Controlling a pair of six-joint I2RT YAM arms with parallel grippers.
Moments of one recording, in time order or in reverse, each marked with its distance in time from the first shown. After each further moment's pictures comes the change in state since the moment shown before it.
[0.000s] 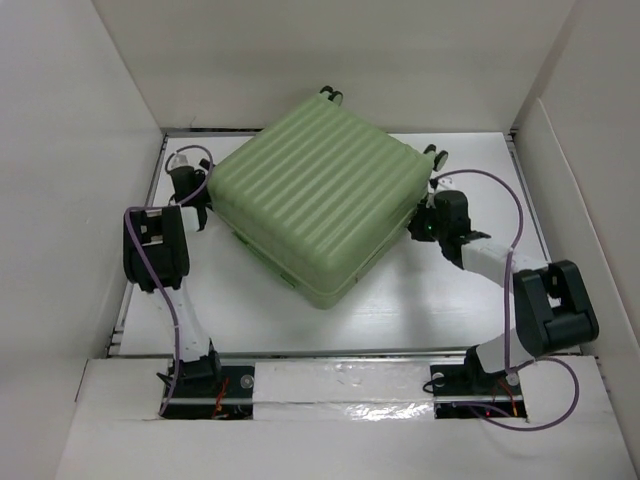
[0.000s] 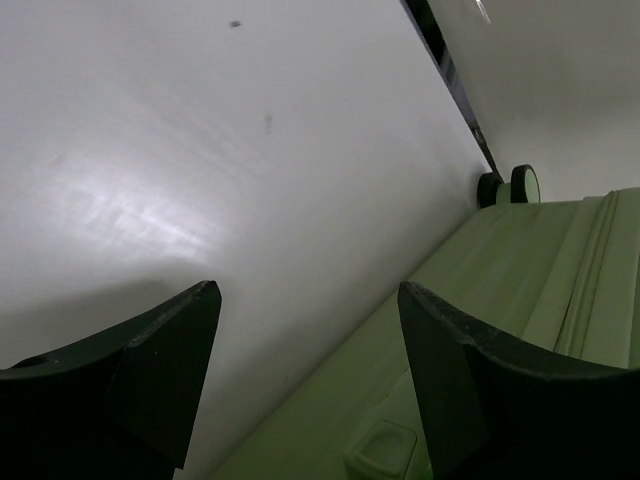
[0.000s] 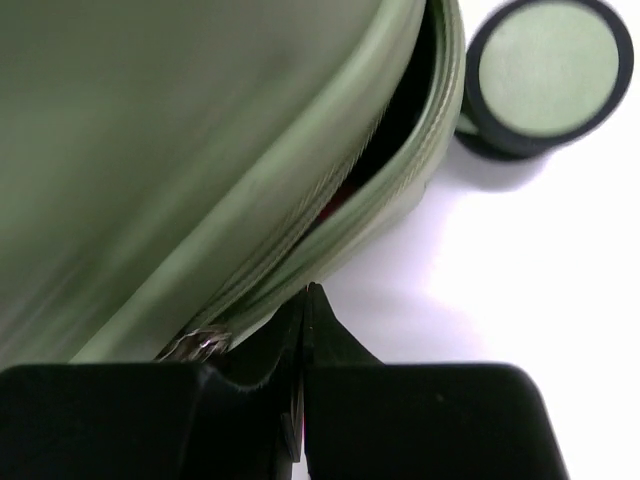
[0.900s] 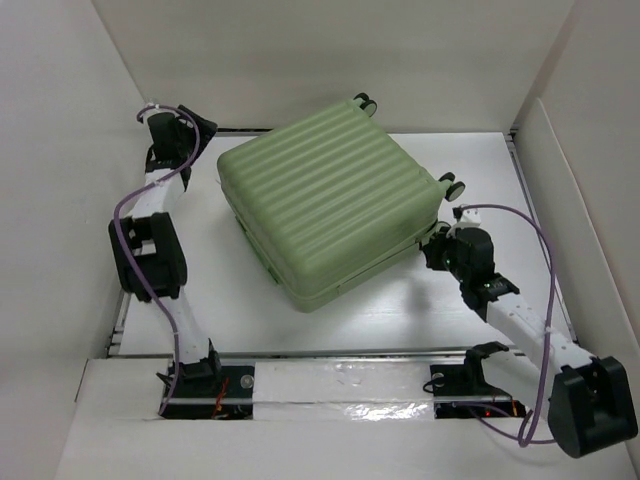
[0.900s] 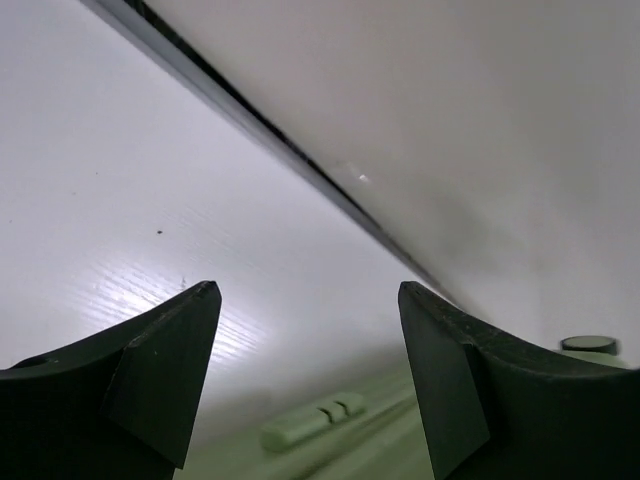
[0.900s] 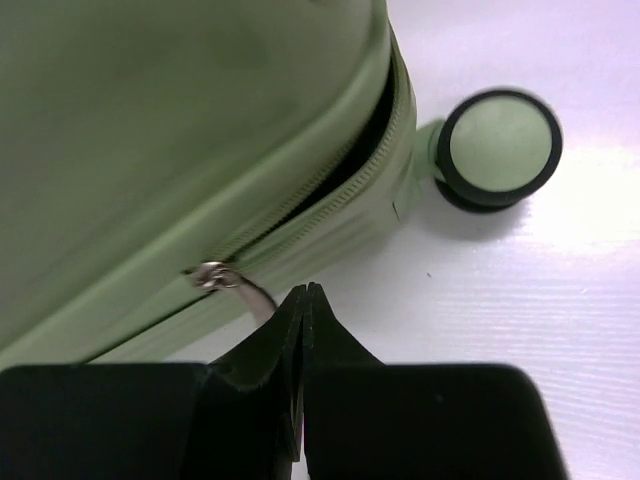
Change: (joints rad) left arm -0.005 -0.229 0.277 -0.315 -0.267 0.047; right arm 0.043 -0.536 -0.271 -0.102 0.118 0.035
